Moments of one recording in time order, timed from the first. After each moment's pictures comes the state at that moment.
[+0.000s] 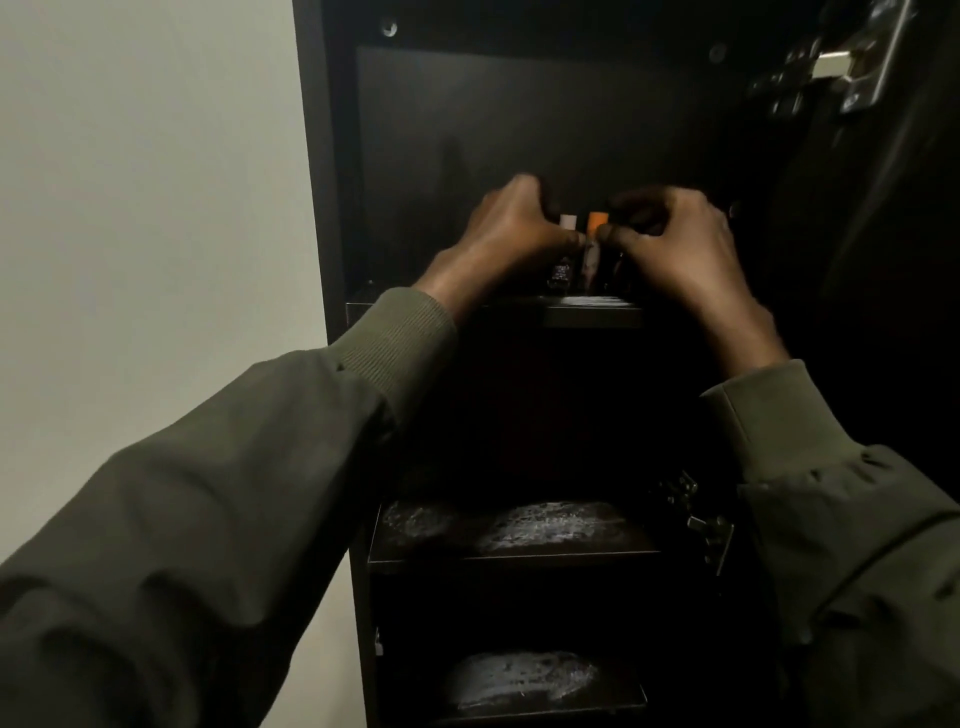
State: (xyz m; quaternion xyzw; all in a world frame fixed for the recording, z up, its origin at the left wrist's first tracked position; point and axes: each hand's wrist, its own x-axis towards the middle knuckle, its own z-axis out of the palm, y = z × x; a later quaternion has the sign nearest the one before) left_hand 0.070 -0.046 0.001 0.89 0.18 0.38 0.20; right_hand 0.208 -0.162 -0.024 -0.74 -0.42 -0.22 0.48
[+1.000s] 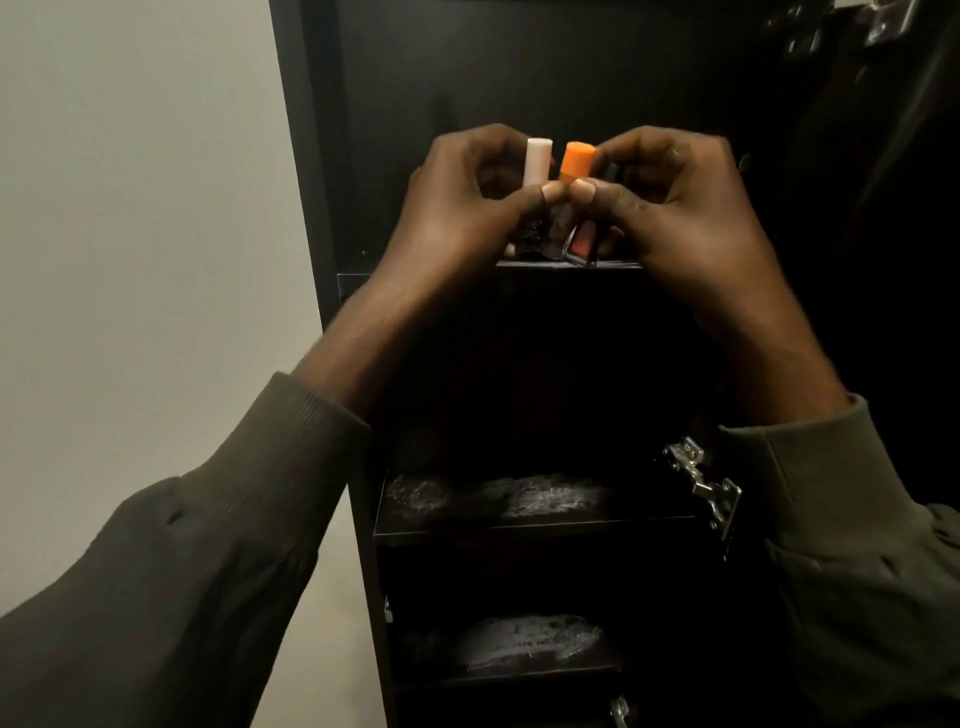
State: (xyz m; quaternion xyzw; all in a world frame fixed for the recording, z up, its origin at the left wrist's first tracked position) left_hand 0.002 -0.079 -0.028 0.83 0.06 0.47 0.30; right_hand 0.133 -0.199 -0.035 -0.60 -0.55 -0.12 0.57
